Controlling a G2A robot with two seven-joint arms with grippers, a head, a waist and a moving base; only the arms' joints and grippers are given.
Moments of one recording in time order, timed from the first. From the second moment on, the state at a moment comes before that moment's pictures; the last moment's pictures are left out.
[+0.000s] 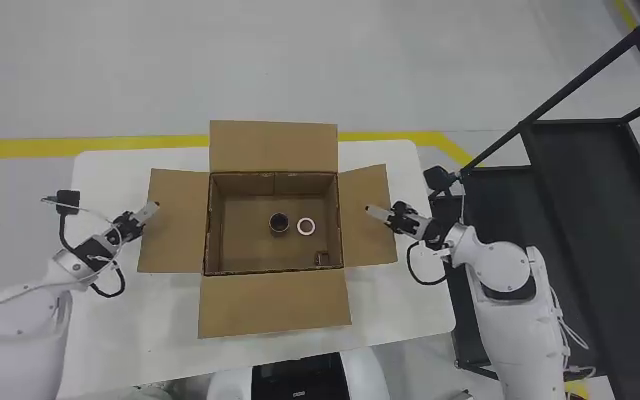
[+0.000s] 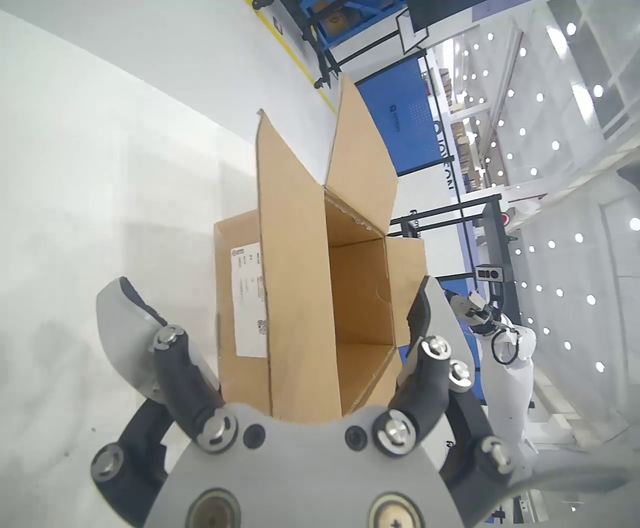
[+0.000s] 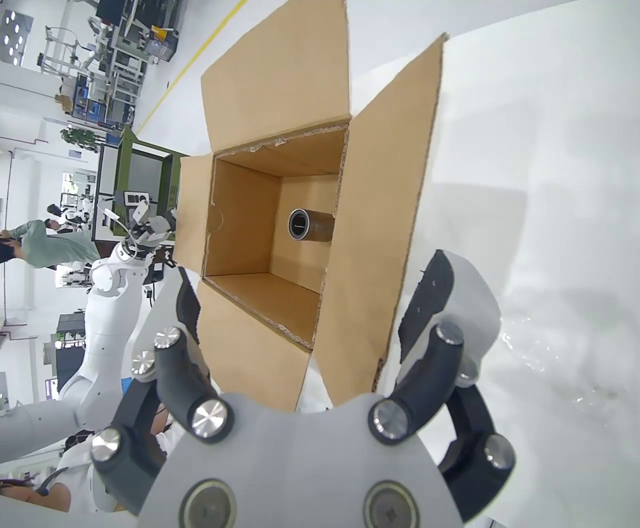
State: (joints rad) left arm 1.49 -1.02 -1.72 -1.59 0.00 -0.35 -0.77; right arm -1.57 -1.28 1.69 -1.97 -0.35 -0.07 0.98
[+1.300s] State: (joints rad) left arm 1.08 -1.04 -1.25 -1.45 -0.11 -0.40 -1.13; right arm -1.33 -1.27 1.24 -1.78 -0.37 -0.07 1.01
